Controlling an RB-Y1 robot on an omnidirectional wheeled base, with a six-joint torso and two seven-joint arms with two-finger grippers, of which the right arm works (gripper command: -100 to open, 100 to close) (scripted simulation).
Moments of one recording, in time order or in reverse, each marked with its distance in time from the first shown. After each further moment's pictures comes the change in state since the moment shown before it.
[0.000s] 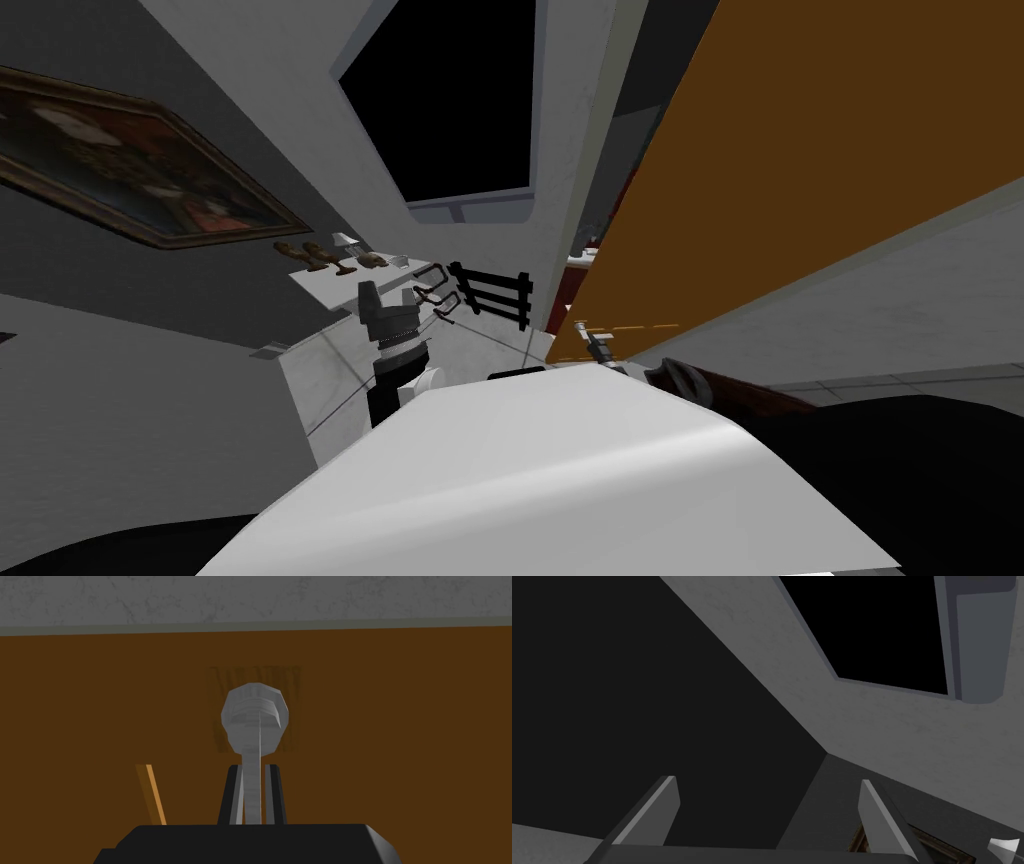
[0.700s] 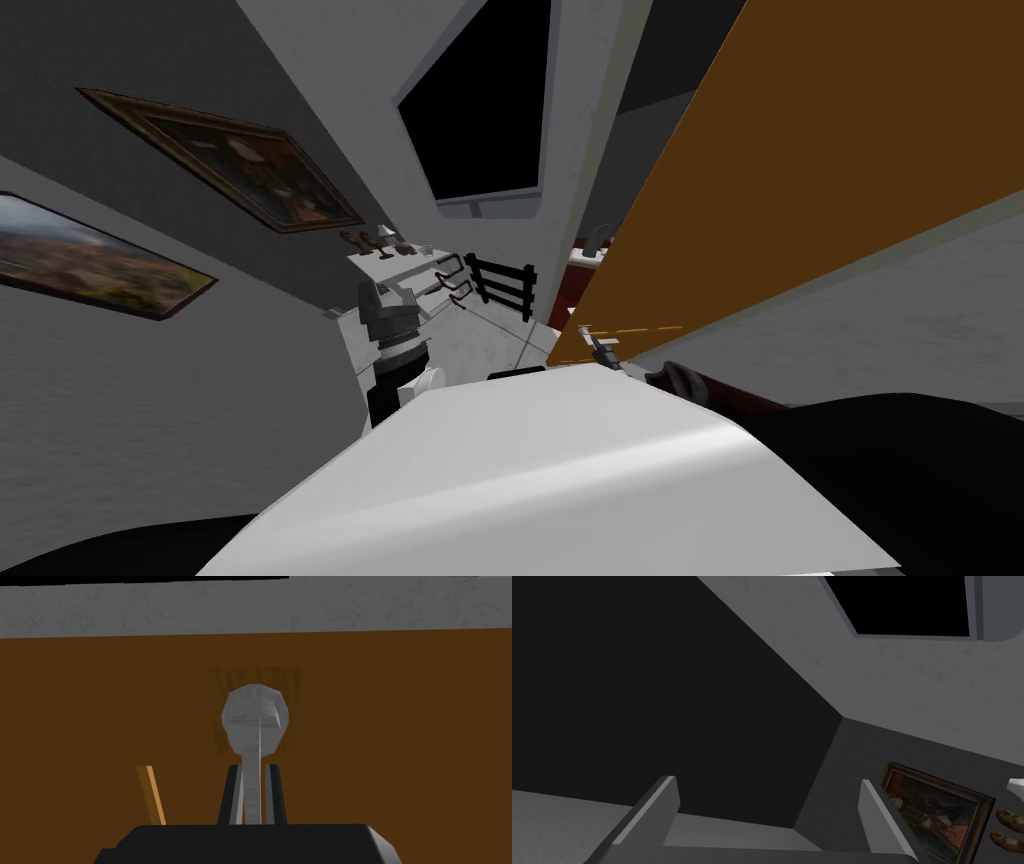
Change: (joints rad) arm 0.042 -0.033 0.048 0.027 -0.008 -0.093 -0.033
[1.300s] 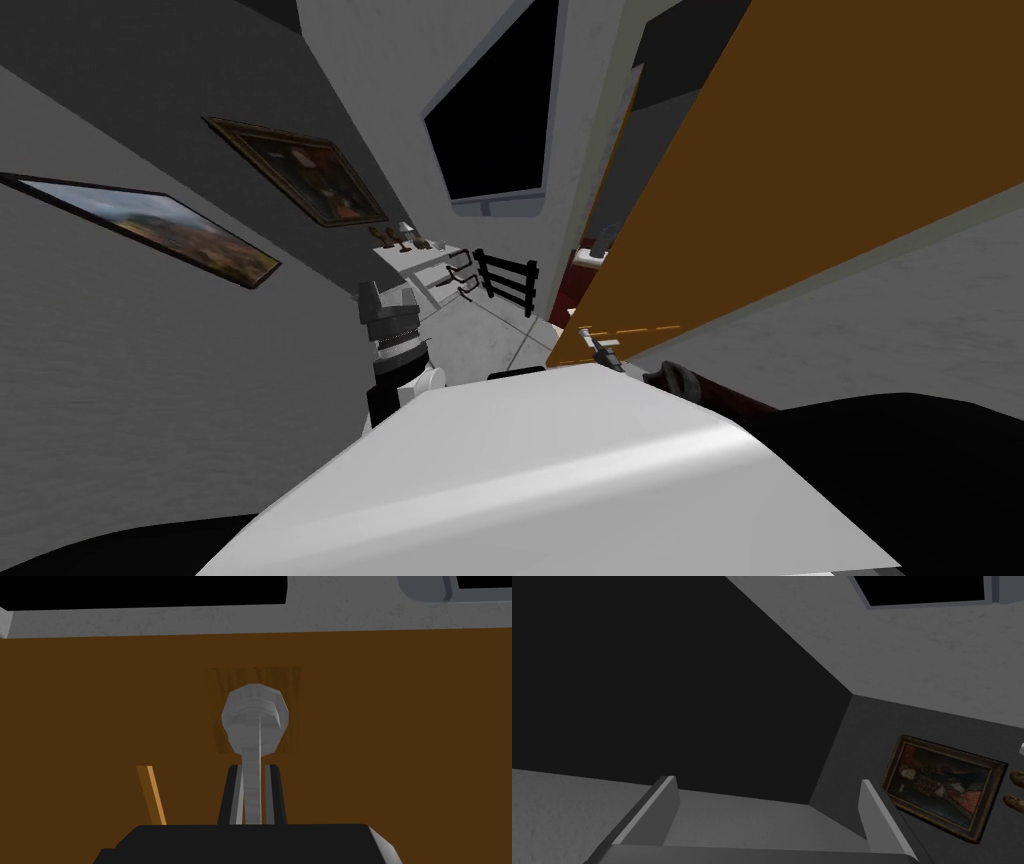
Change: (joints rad) arm -0.002 -0.008 0.031 0.034 -0.003 -0.042 -0.017
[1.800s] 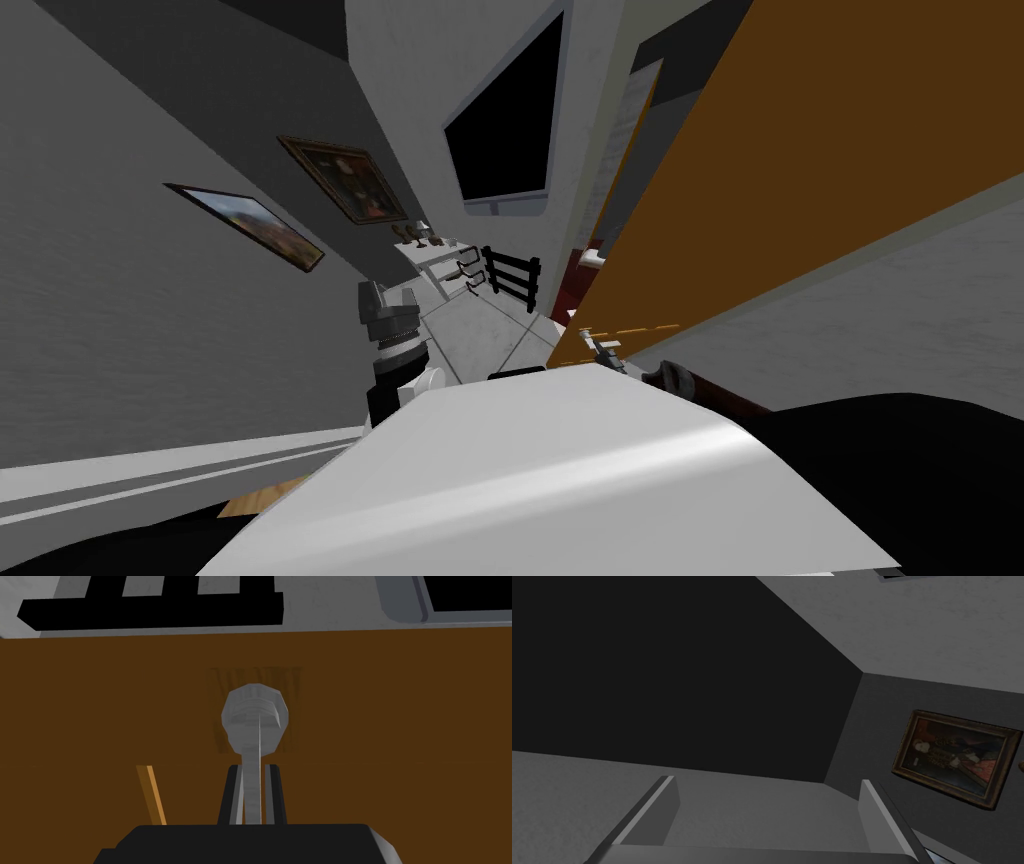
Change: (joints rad) arm -0.001 -0.012 0.029 0.029 -0.005 -0.037 -0.015
